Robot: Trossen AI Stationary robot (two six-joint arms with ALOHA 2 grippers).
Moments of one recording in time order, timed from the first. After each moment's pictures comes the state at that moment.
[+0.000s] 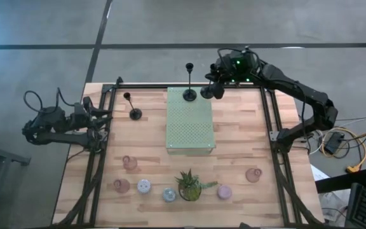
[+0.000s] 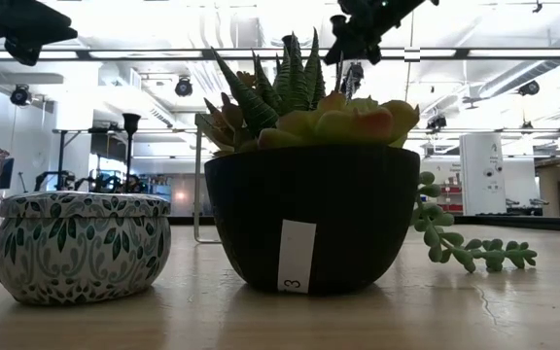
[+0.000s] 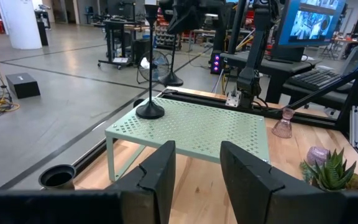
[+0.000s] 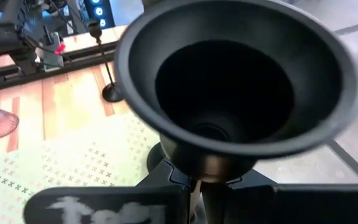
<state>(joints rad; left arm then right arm) -0.10 0.04 0.65 -0.76 -0.41 -0.11 -0.54 1.44 1.47 -0.56 -0.12 -0.06</state>
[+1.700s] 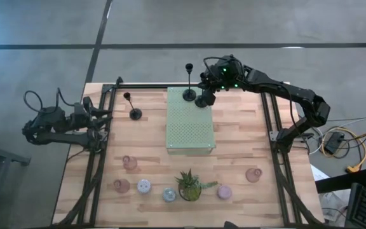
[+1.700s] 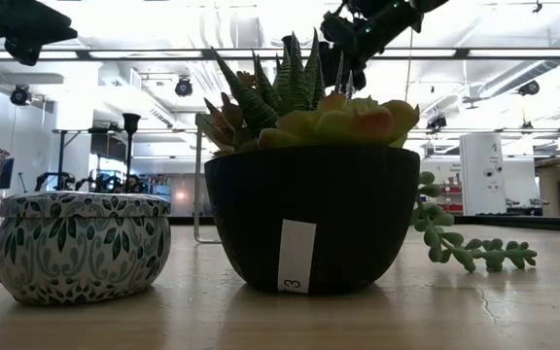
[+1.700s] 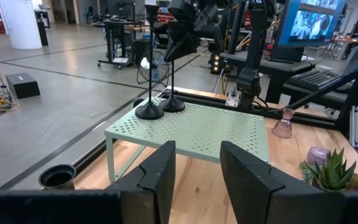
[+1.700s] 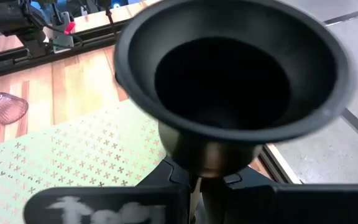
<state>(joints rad) -0.10 0.04 0.65 -0.76 -0.41 -0.11 -0.51 1.54 1.38 -0.44 -0.16 -0.02</state>
